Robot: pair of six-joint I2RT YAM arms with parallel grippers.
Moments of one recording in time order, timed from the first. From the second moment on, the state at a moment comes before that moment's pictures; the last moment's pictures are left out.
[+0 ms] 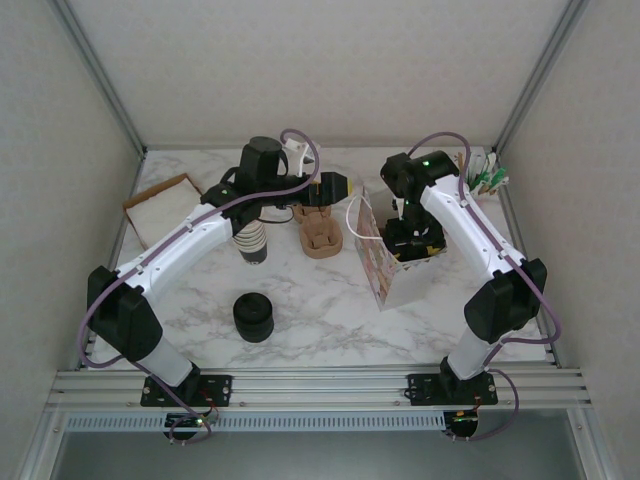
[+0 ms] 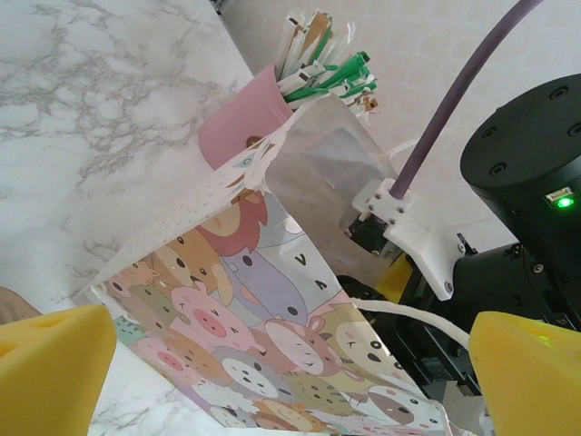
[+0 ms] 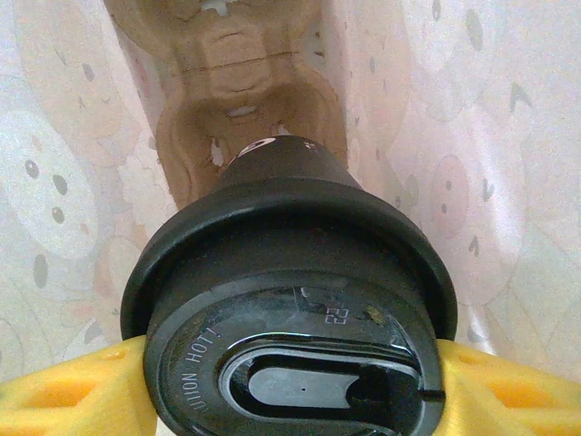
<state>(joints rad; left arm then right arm) -0.54 1.59 1.46 -0.28 0.56 -0.60 0.47 1.69 1.74 -1.69 0.08 0.30</state>
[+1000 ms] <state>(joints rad) -0.54 1.63 1.46 -0.24 0.56 -0.63 0.47 1.69 1.71 -1.67 0.07 0.30</state>
